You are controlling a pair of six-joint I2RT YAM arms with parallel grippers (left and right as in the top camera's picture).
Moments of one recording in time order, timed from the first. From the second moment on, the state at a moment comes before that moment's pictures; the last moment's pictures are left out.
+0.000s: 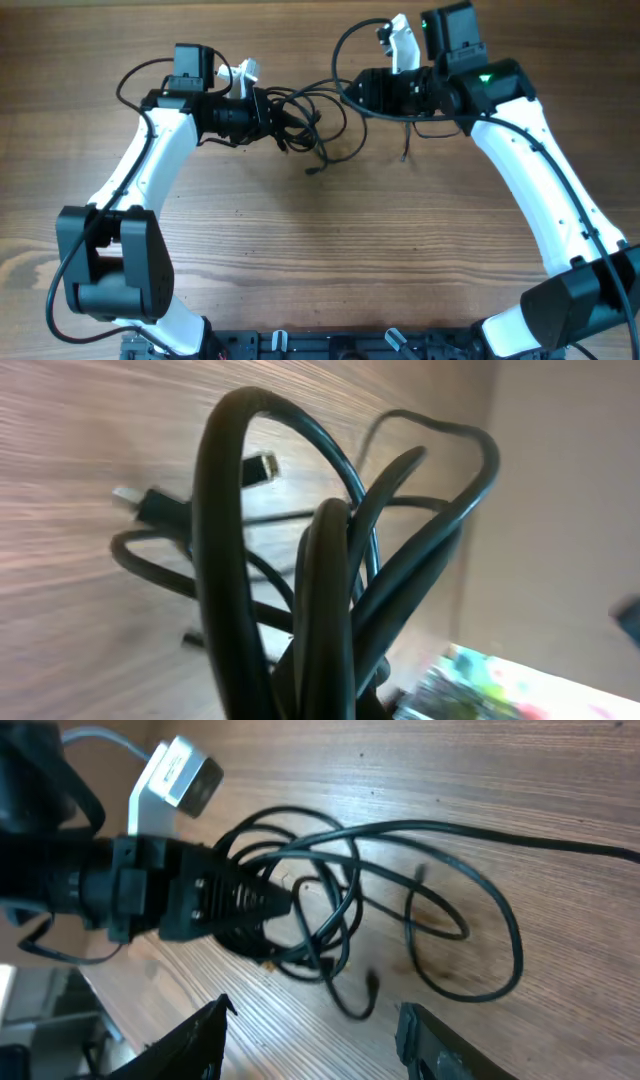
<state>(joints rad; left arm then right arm) -0.09 1.78 1.30 -0.64 0.81 -0.41 0.34 1.69 1.59 -0.83 -0.56 0.25</state>
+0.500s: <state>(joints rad) 0.02 1.78 1.30 -0.64 1.03 -0.45 0.44 1.77 1.56 -0.89 -0.48 0.09</state>
